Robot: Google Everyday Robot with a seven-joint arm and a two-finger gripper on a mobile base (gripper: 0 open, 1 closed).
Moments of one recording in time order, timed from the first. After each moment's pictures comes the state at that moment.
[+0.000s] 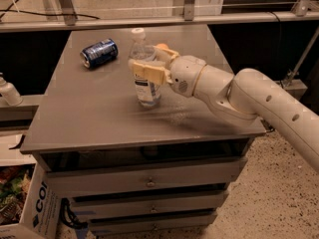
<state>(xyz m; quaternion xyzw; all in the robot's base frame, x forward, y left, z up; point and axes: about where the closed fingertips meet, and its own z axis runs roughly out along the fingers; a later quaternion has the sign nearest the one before) 0.610 0.022 0.931 -0.33 0.58 0.37 0.64</state>
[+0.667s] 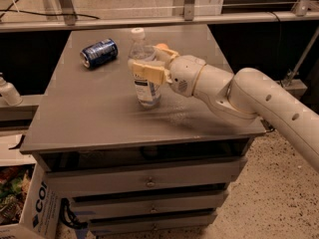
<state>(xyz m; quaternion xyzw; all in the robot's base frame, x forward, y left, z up) 0.610 0.021 0.934 -0.33 0.58 0.37 0.64</state>
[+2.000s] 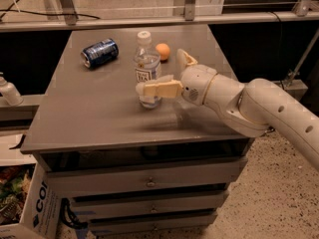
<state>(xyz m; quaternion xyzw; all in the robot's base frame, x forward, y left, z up) 0.604 -0.006 0.918 -0.31 0.60 0.36 0.65</state>
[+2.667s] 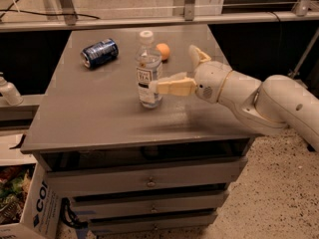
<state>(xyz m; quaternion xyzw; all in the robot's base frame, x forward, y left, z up) 0.602 -0.036 0.924 -0.32 0.60 0.34 0.65</state>
